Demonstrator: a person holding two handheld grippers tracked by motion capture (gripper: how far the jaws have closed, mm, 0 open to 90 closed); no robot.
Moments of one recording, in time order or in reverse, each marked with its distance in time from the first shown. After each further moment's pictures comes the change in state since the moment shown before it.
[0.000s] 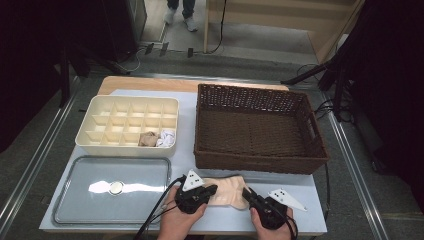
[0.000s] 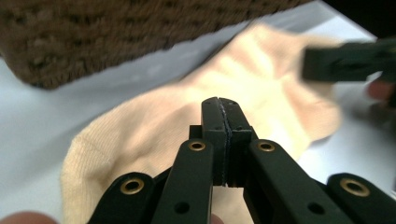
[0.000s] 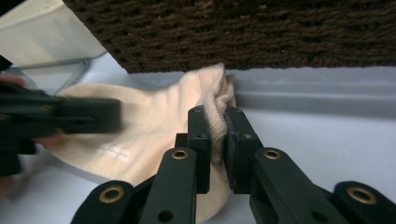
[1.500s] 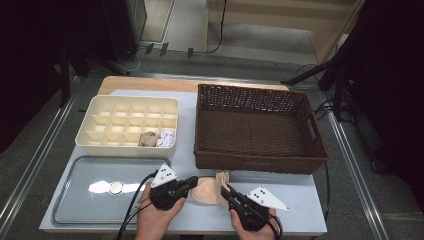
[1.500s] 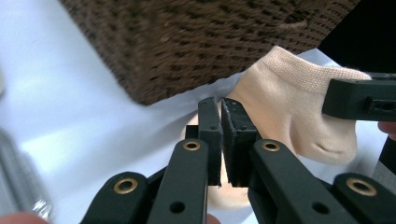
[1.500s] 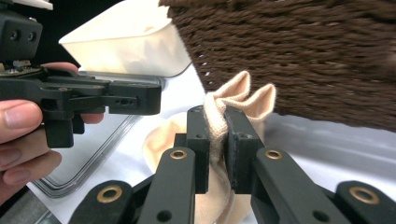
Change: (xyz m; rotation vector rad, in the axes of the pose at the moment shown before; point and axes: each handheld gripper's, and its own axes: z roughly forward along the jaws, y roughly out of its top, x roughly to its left) left arm 0.031 0.007 -0.062 -0.117 0.016 -0.064; right arm 0.066 0.018 0.005 -0.039 0.125 -0.112
